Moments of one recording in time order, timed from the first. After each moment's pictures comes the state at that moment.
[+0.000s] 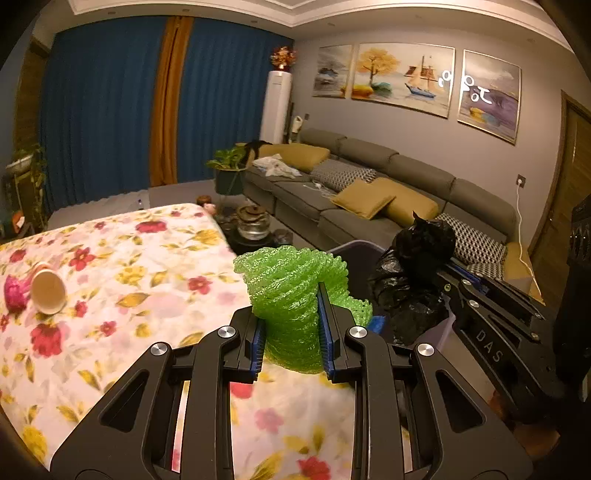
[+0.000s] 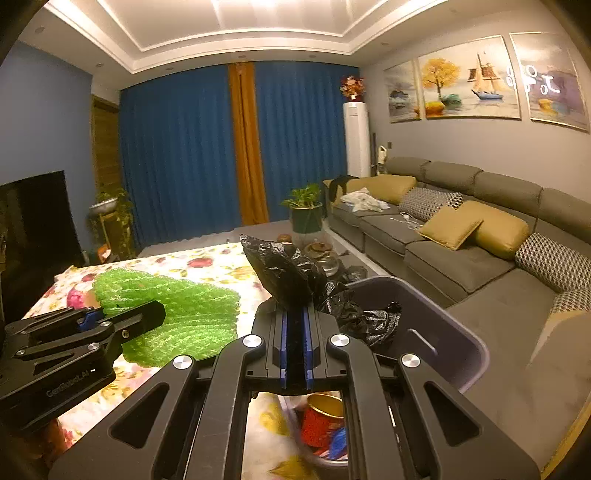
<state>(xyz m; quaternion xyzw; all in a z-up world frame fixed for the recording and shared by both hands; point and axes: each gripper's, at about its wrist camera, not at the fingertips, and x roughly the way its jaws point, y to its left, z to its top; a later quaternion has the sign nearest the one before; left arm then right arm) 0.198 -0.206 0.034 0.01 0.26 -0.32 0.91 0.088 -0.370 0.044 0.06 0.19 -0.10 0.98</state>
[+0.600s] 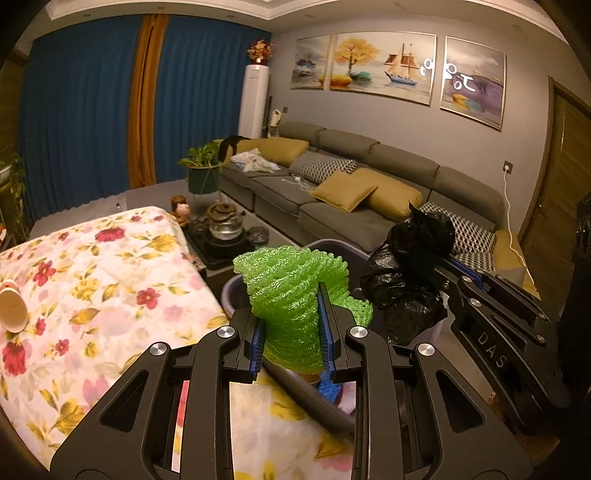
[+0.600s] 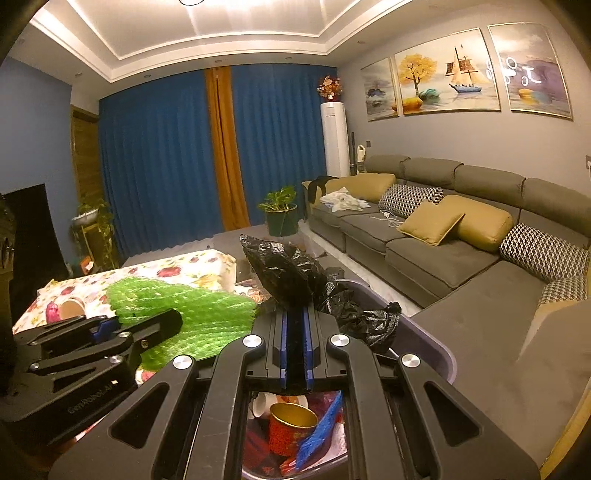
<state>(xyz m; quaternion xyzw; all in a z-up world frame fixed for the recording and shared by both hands) 0.216 -0.276 0.020 0.03 0.26 -0.35 0.90 0.091 -0.409 0.038 0.08 0.18 -0.13 0.97</state>
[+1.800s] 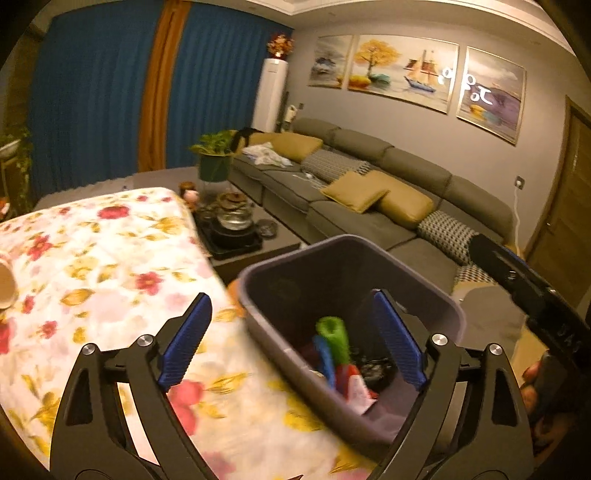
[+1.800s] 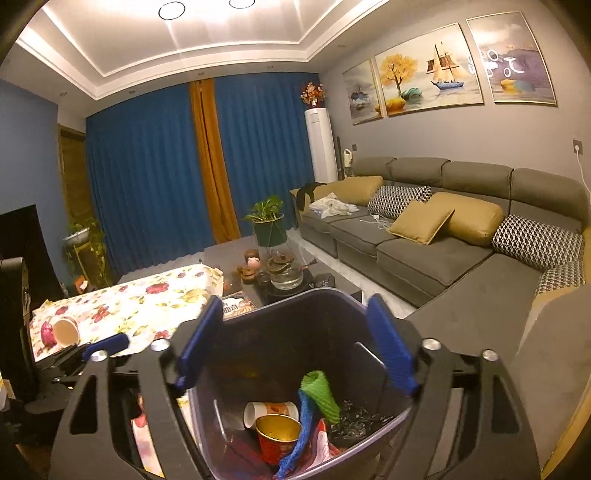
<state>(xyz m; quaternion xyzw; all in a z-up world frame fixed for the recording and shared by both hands) 0.240 -0.258 -0.006 -0.01 0.28 -0.32 0.91 0.081 -0.405 0.039 0.10 0.16 -0.15 0.97</state>
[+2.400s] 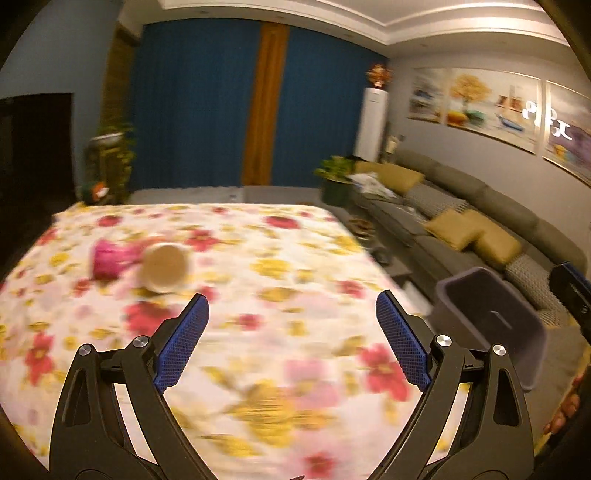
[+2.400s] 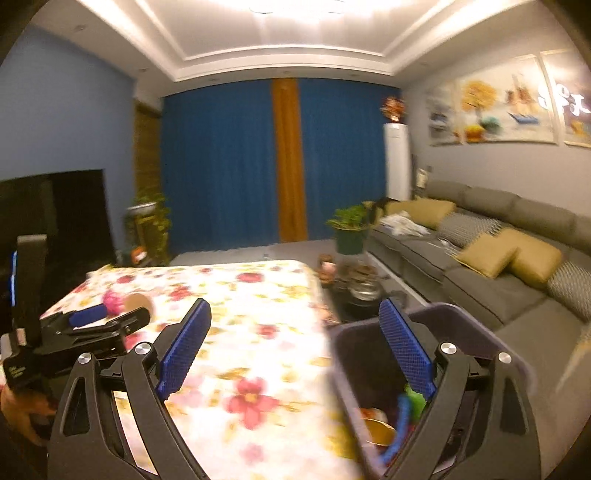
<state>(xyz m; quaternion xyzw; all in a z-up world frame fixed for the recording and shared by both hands) 0.245 -0.058 0.012 -0.03 0.25 -0.12 0.96 0.111 -0.268 0.055 0.03 0.14 -0.01 0.99</state>
